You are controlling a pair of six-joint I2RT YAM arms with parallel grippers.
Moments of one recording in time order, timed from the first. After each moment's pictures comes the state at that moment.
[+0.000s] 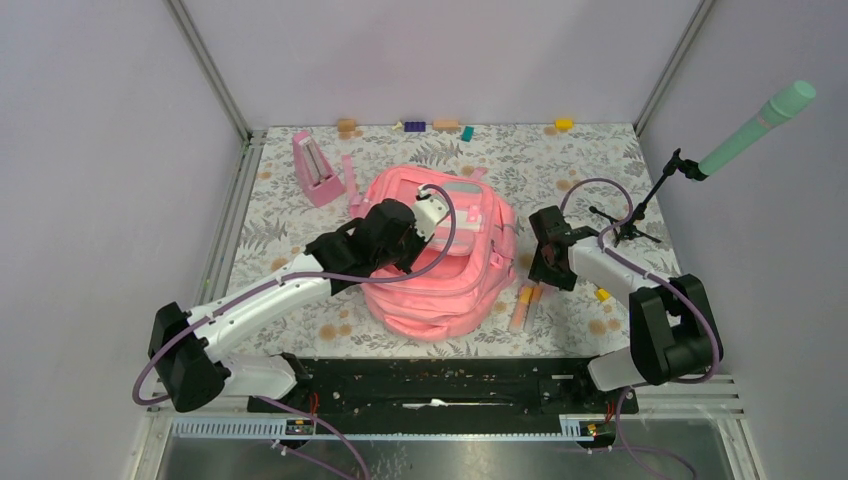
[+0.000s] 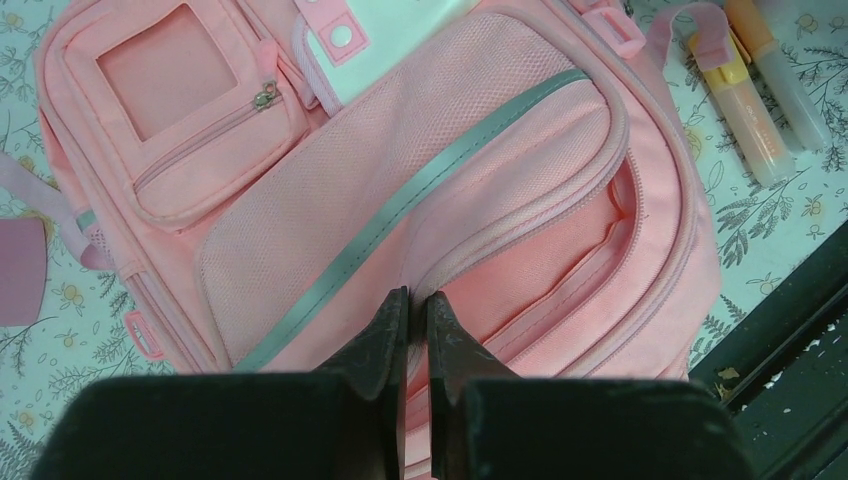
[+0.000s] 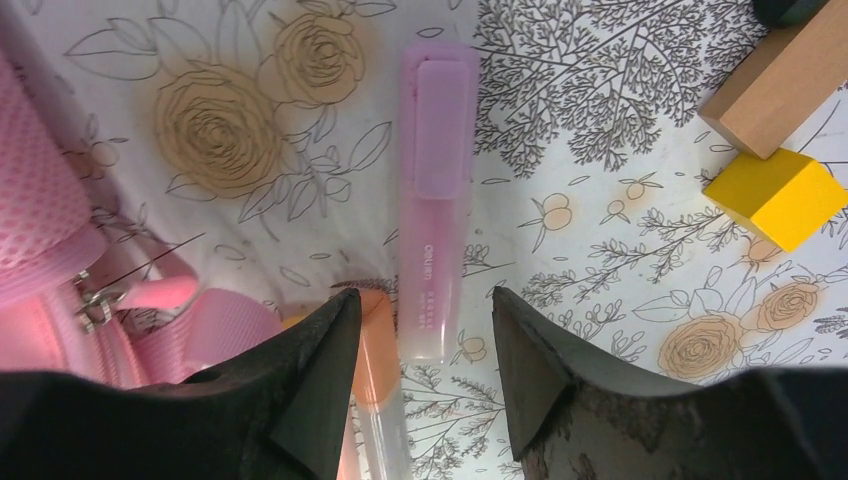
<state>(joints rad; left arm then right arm) -0.87 1.27 1.09 -0.48 -0.12 0.04 0.32 1.44 0.80 -0.66 0.32 0.65</state>
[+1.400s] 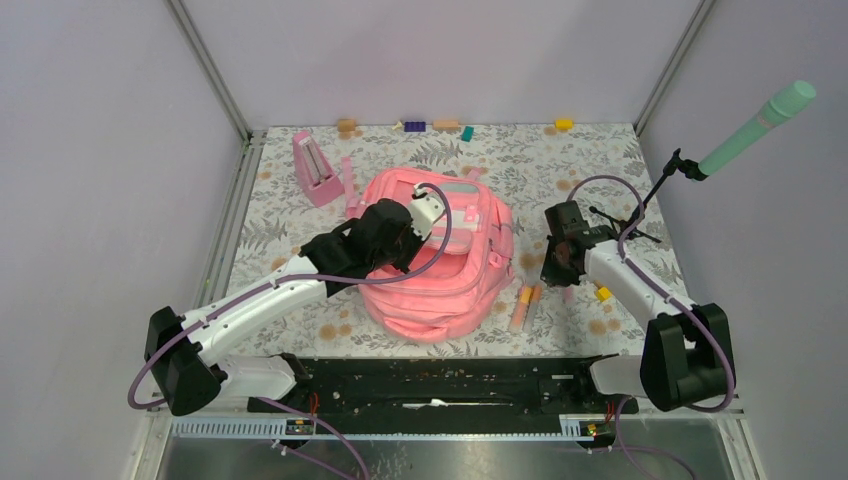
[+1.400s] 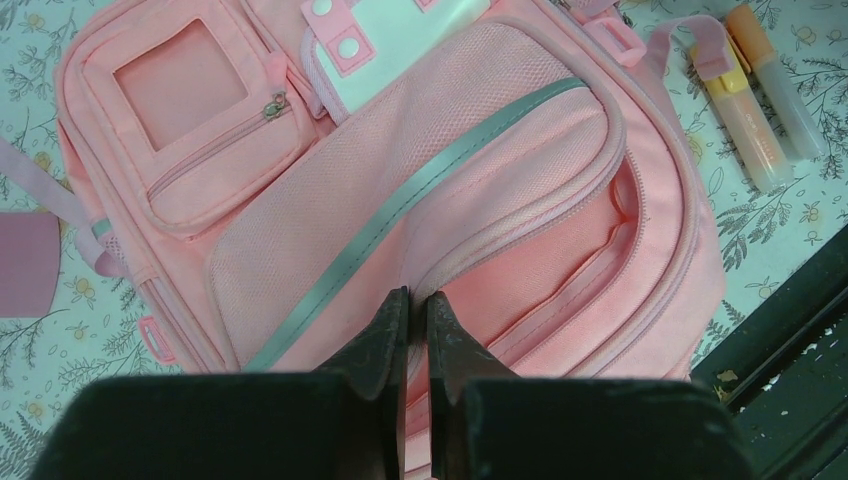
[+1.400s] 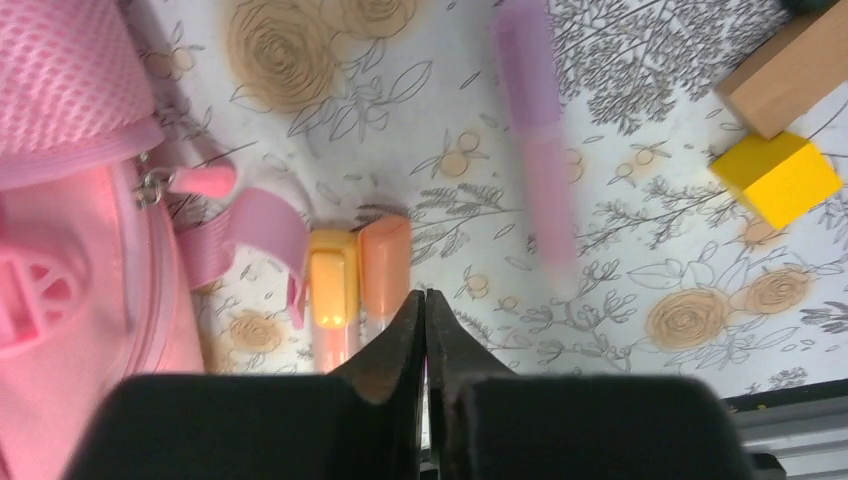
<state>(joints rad) -0.87 1.25 1.09 -0.49 -0.13 0.03 0.26 1.34 0.83 -0.75 0.18 0.53</state>
